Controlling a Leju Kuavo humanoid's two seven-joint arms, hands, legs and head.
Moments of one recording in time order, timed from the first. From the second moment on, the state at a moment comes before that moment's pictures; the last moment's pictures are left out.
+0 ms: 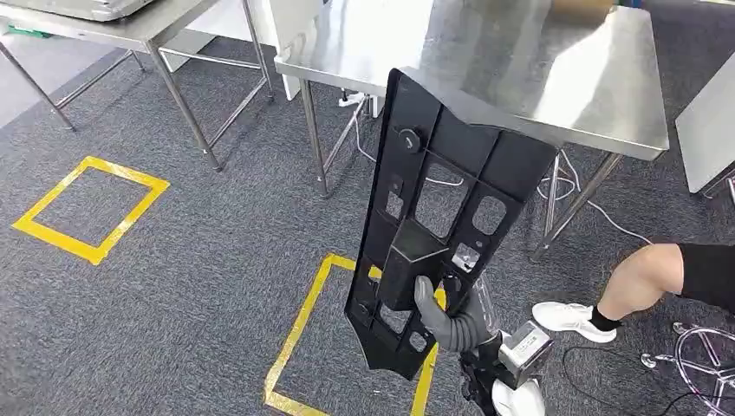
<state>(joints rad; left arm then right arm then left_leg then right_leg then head) -0.09 -0.09 1.08 -0.22 -0.92 0.00 -0.35 0.02 0.07 0.24 -1.78 0.11 0.23 -0.54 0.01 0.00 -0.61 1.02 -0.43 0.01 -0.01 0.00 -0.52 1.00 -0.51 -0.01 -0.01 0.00</state>
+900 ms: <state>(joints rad) -0.09 -0.10 1.08 -0.22 -0.93 -0.01 -0.34 0.02 0.07 0.23 -1.78 0.11 0.22 -0.53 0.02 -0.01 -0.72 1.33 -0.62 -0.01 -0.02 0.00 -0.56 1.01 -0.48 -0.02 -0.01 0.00</state>
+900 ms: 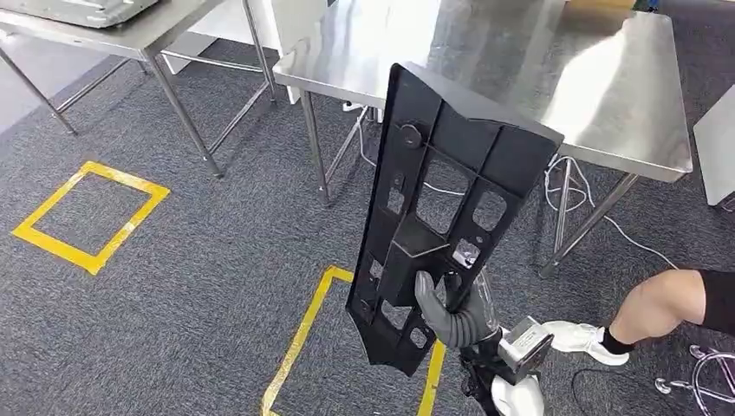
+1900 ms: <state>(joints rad) -0.09 -0.10 1.08 -0.22 -0.93 0.00 -0.34 -0.01 0.07 0.23 -1.77 0.10 0.23 -0.52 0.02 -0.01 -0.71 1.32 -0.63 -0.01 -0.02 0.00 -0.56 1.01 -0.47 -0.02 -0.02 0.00</state>
